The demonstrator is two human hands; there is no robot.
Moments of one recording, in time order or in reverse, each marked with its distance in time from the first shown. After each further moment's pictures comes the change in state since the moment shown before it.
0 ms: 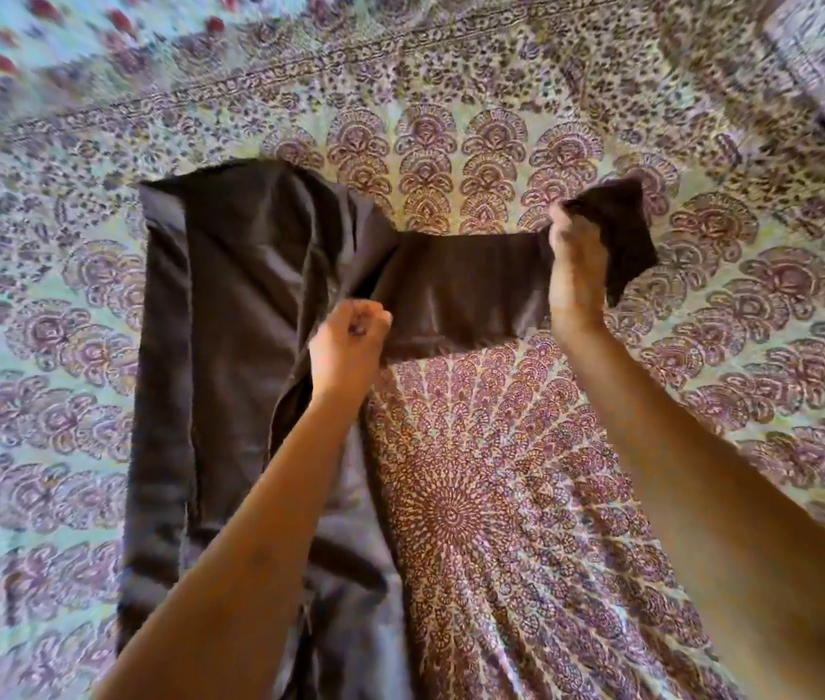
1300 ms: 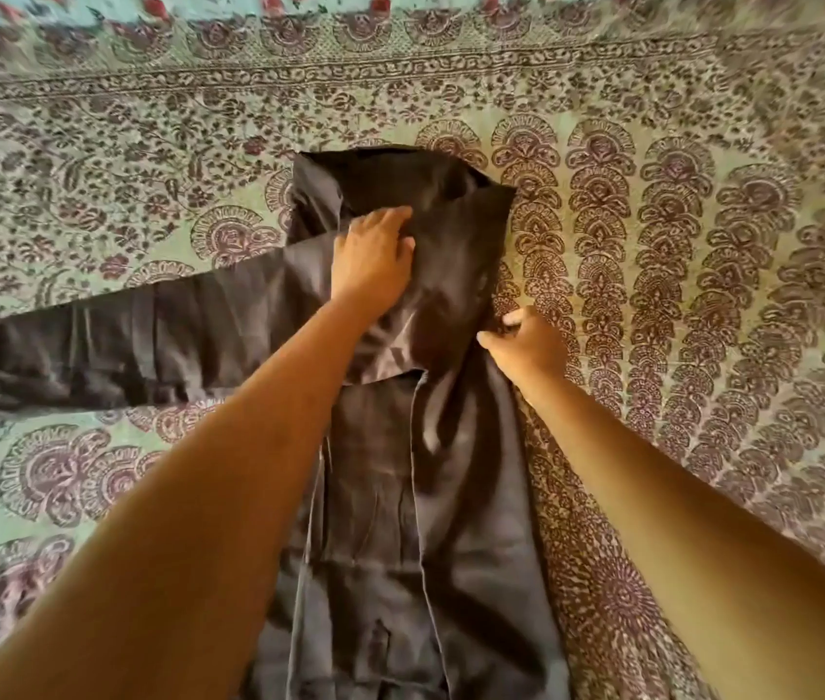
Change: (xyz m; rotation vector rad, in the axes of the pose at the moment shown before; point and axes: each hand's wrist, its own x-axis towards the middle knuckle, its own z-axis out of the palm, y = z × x) left_hand 0.164 -0.069 -0.117 0.522 -0.022 0.324; right_hand -0.100 -0.024 0.200 -0.578 -0.471 0.173
